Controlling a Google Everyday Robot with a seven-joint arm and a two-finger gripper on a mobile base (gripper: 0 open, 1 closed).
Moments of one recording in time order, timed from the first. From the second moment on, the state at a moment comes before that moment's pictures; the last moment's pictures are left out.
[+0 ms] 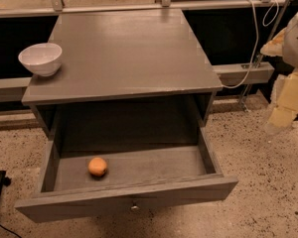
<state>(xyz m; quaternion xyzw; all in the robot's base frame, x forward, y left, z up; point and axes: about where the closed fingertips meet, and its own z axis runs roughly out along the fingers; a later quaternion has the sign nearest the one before) 0.438 -0.217 0.976 -0.60 0.78 -0.03 0.16</state>
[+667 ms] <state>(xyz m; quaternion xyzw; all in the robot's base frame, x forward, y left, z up) 0.447 -0.194 0.957 -0.63 0.75 -0.01 0.19</state>
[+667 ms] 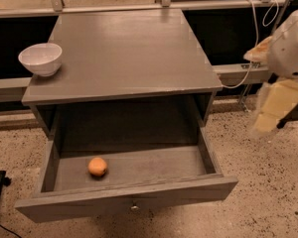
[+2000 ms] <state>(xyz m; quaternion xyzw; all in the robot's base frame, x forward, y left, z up) 0.442 -0.066 0.873 -0.75 0.57 0.08 0.31</state>
